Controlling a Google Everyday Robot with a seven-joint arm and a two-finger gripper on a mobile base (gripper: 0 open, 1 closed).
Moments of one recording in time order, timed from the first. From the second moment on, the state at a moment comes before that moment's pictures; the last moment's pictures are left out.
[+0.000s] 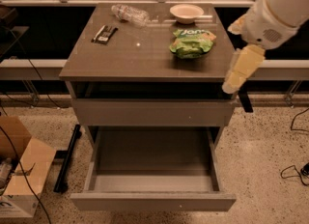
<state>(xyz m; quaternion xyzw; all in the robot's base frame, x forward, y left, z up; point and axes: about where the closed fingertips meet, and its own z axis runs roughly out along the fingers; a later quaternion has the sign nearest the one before) 0.547 -0.192 0.945 -0.60 0.77 0.02 0.24</state>
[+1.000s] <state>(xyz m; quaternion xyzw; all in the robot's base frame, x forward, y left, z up) 0.609 -0.178 0.898 -0.54 0.80 0.05 0.26</state>
